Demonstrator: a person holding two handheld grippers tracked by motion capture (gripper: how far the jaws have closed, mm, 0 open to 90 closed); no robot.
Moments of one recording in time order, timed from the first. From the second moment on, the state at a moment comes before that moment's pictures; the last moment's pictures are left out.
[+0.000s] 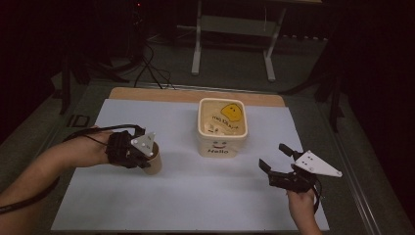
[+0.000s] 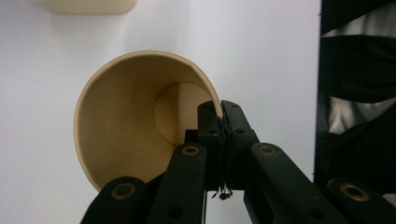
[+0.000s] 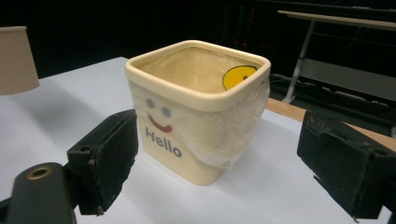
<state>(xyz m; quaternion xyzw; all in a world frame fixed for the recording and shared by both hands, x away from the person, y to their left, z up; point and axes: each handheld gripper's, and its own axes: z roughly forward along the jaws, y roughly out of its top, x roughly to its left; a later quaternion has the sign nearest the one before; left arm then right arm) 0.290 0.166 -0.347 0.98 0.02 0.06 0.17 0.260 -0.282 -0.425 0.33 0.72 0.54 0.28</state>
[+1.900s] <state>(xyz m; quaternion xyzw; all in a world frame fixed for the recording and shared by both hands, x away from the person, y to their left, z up) 0.361 0.063 -0.228 0.98 -0.03 0.08 0.17 0.258 -0.282 -0.425 0.32 0.73 0.54 0.27</state>
